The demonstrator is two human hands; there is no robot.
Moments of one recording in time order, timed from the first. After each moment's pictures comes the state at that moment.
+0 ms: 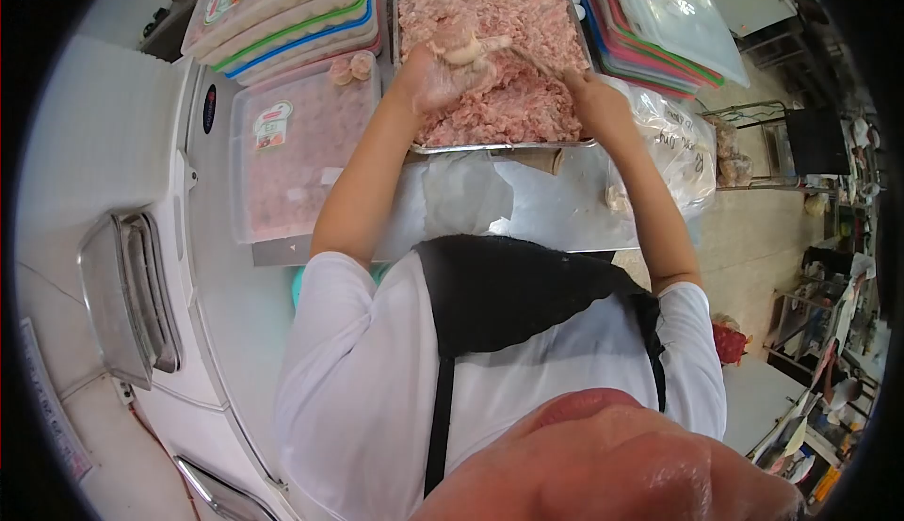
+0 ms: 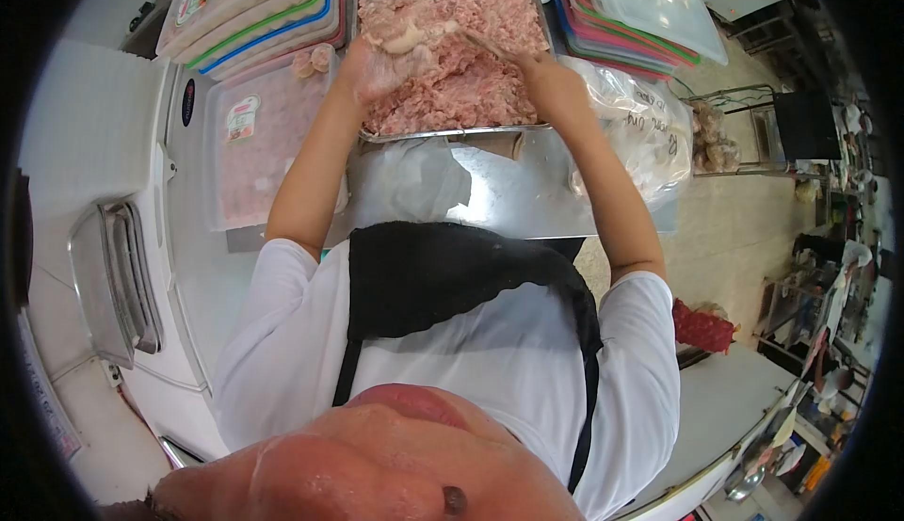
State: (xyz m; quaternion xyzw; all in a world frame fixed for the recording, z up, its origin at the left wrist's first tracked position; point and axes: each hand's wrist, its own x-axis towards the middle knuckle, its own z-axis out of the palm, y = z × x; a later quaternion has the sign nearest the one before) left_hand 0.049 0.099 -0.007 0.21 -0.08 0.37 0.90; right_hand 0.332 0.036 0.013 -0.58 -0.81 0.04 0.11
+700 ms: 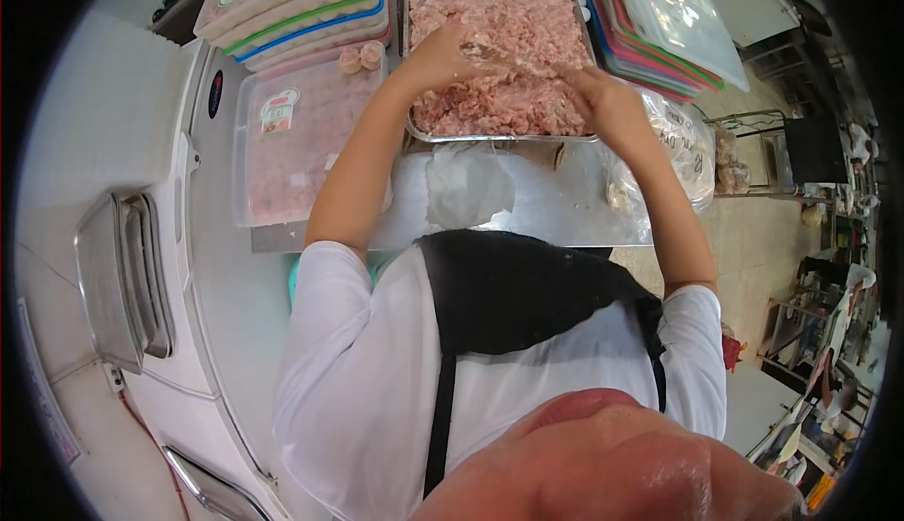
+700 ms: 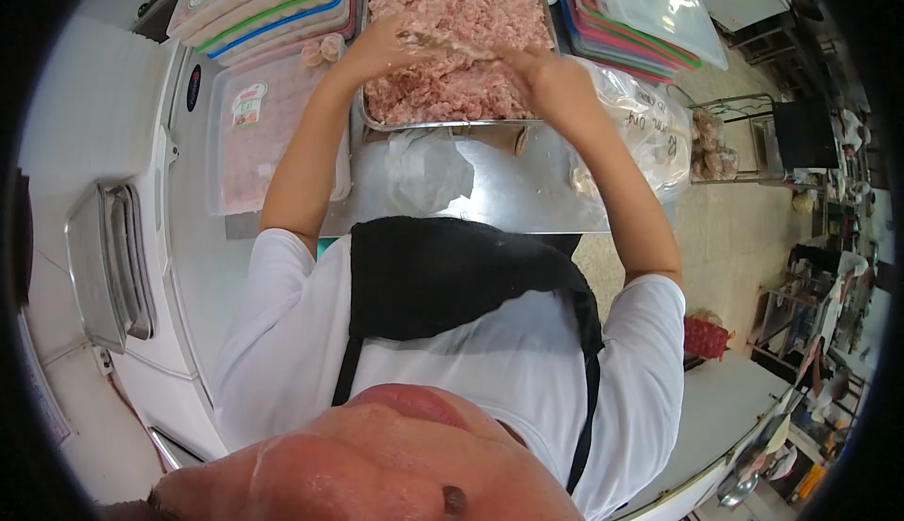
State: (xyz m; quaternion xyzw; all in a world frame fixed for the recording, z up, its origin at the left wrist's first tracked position) left_hand 0.034 0.071 0.040 0.78 0.46 0.25 0.34; right_hand 0.295 -0.007 0.089 -0.48 -0.86 0.00 0.19
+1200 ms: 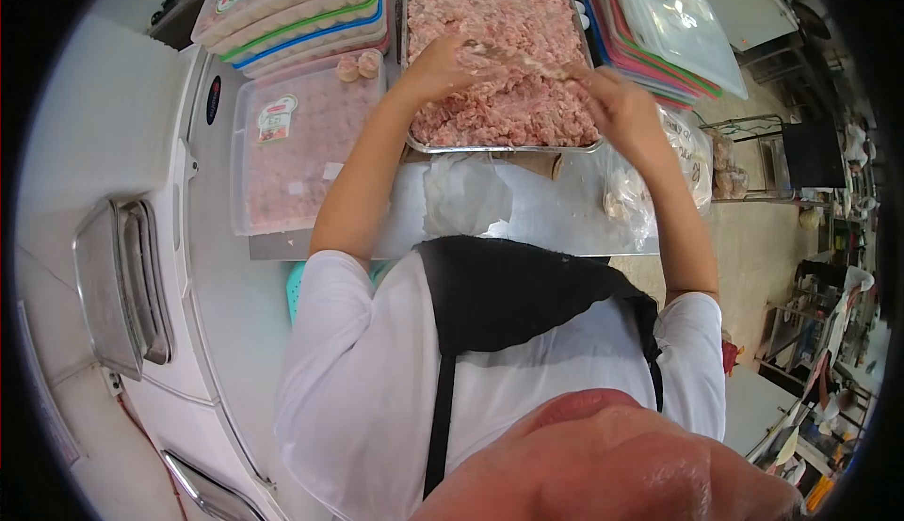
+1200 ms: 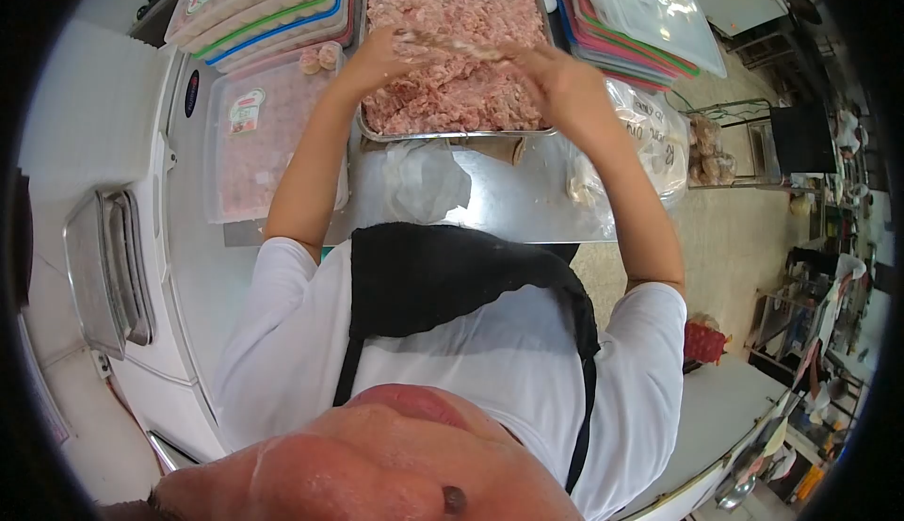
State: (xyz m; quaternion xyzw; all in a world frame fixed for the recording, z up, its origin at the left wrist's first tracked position) left_hand 0.036 0.072 0.034 0.77 0.42 0.35 0.34; right_hand 0.300 0.000 0.109 -0.47 -0.86 0.02 0.19
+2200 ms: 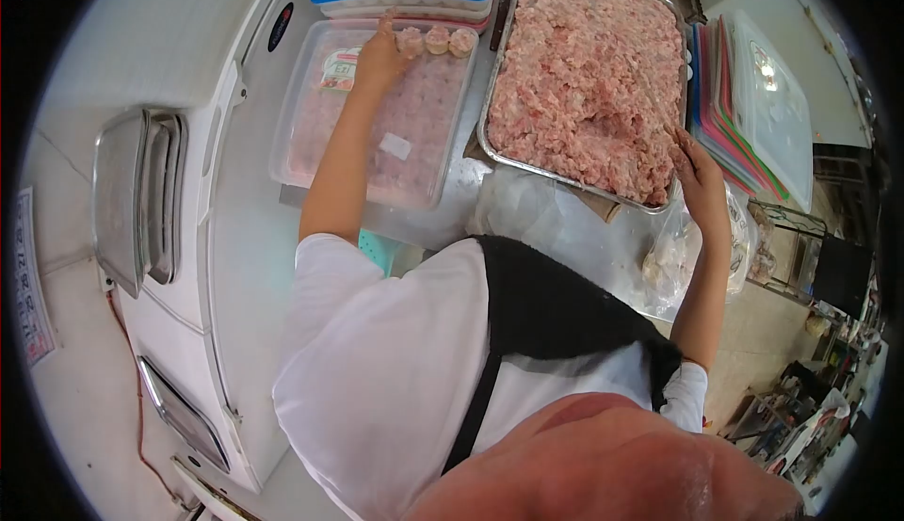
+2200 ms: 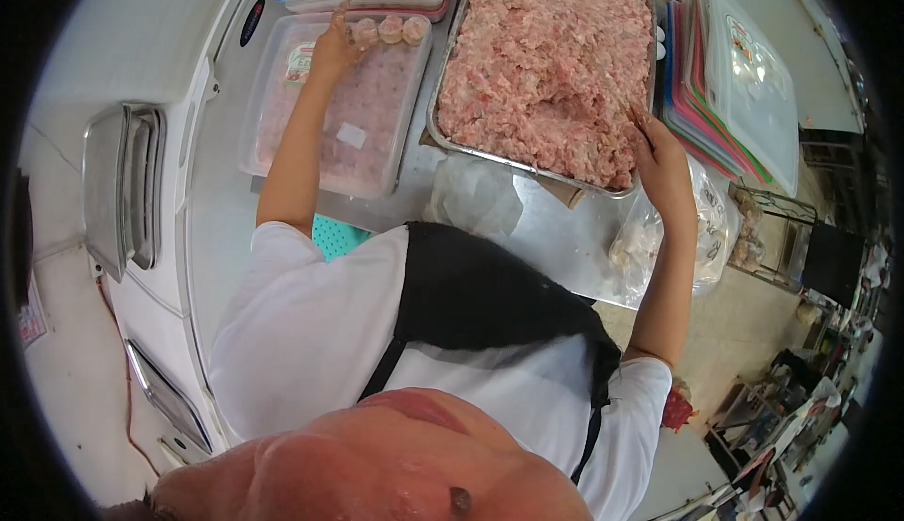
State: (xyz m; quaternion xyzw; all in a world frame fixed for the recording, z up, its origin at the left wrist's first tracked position) left_hand -0.146 0.080 -0.042 0.60 0.75 0.26 0.09; right_hand 0.337 0.049 0.052 -0.53 -0.77 0.27 0.23
